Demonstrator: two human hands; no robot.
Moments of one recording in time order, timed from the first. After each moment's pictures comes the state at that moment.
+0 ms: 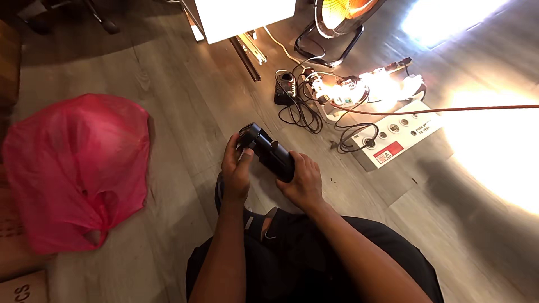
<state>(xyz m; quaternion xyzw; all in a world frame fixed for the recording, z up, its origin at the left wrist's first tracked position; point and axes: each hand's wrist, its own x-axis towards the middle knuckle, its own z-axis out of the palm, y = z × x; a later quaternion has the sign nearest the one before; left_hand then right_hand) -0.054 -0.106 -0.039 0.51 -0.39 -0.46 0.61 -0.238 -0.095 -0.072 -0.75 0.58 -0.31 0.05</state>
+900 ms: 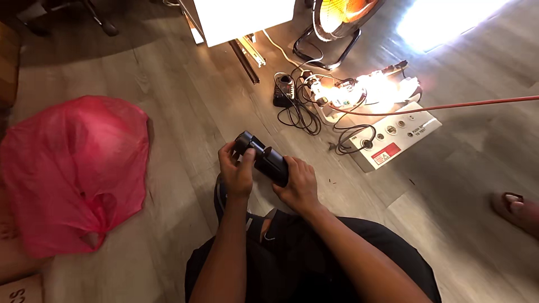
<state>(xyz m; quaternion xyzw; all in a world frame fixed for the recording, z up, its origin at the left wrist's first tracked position) -0.066 -0.108 -0.042 0.56 -0.35 -0.38 0.65 -0.233 -0.091 -0.077 -0.77 0.57 -0.29 0.04</state>
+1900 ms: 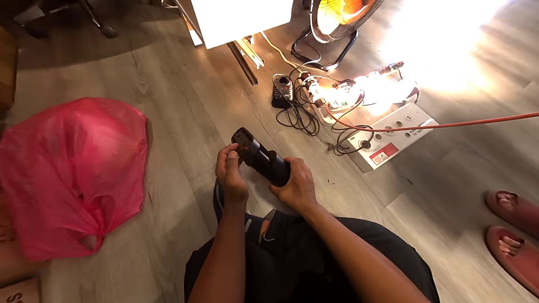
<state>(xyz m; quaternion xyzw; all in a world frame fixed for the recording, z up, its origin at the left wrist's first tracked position) -0.061 -0.107 -0.047 0.51 -0.35 -0.38 0.69 -0.233 -0.093 -0.072 -0.71 0.62 -0.28 0.17</state>
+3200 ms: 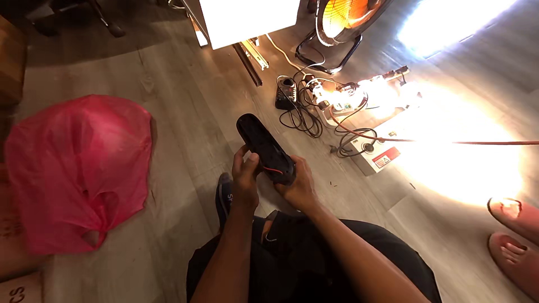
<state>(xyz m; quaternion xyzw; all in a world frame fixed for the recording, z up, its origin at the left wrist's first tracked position) -0.073 -0.094 -0.036 0.43 -0.27 -0.56 0.65 -0.236 -0.095 -0.075 -0.69 0.58 -0.35 0.27</state>
